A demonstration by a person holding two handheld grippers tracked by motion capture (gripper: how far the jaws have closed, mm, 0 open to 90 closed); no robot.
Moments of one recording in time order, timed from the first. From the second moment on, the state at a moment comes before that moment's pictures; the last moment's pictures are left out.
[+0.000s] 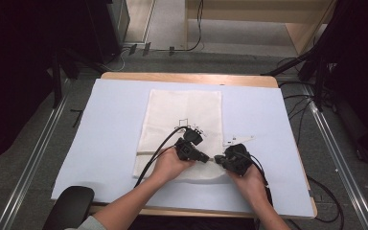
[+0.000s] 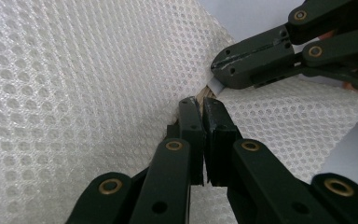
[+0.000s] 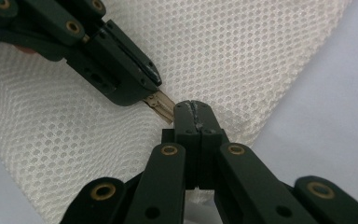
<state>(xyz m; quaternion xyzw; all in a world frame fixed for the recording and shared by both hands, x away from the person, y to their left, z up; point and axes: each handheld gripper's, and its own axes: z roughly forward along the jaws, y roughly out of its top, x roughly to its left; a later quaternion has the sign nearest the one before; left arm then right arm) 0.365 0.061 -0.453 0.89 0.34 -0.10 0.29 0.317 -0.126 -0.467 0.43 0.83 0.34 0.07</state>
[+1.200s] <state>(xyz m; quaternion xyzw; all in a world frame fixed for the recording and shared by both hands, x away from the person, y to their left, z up) 0.370 0.114 -0.440 0.89 0.35 -0.09 0.29 0.309 -0.128 -0.471 0.41 0.84 0.35 0.09</state>
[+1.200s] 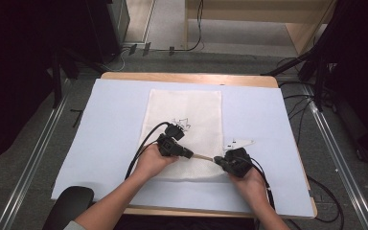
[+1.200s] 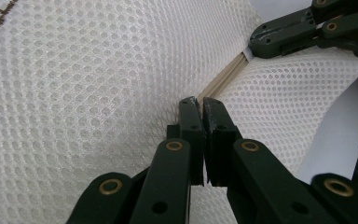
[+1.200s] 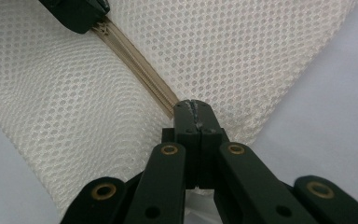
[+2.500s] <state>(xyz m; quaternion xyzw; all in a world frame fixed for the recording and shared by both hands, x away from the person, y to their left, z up) 0.374 0.133 -0.439 0.88 0.36 -0.10 0.29 0.307 -0.129 -0.473 0.41 0.83 0.36 0.09</state>
